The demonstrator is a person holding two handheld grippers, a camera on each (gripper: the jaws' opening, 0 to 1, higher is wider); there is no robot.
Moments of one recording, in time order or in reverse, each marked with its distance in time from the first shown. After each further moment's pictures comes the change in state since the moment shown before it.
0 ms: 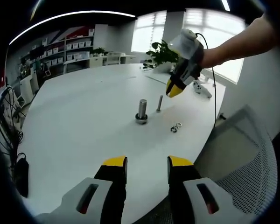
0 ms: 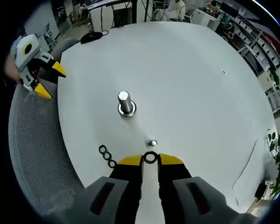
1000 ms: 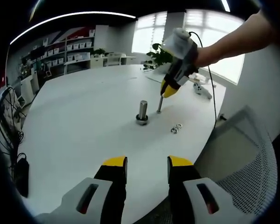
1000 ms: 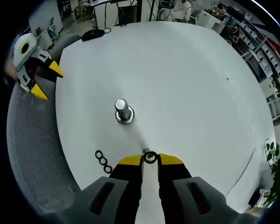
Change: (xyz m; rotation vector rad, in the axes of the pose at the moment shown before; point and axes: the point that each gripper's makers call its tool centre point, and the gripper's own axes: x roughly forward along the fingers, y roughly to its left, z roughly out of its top) left arm 0.000 0.000 0.001 -0.001 -0.006 0.002; right arm 0.011 -0.007 0.013 -0.052 0.023 0.002
